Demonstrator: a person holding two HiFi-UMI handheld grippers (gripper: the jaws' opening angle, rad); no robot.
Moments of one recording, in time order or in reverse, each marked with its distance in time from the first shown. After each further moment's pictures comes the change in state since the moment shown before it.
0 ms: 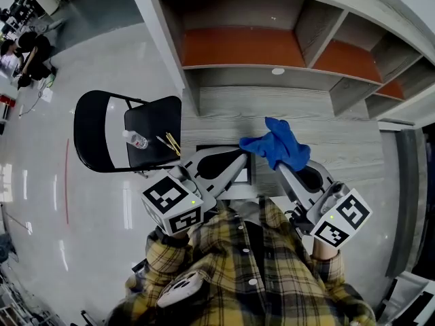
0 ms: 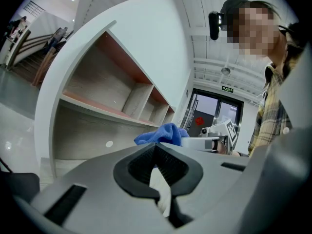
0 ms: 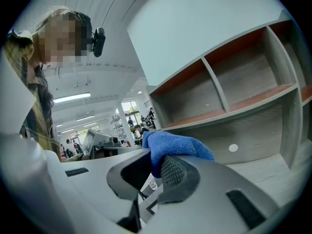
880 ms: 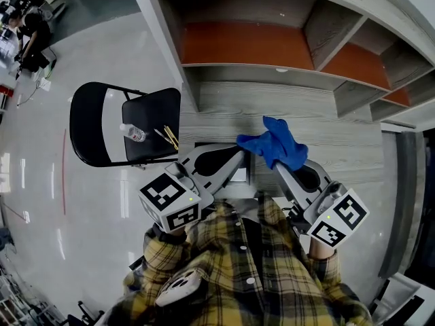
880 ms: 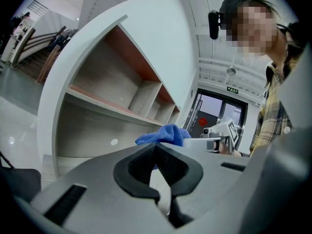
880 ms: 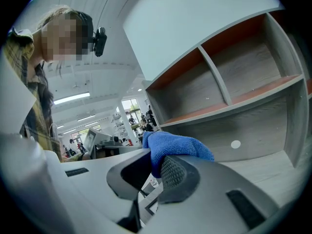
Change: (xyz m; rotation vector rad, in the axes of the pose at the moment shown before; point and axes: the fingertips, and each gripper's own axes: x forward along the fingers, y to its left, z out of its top) left arm 0.011 0.017 -0.002 -0.028 0.009 0.032; right arm 0.010 -0.015 -0.004 0.020 0.032 0.019
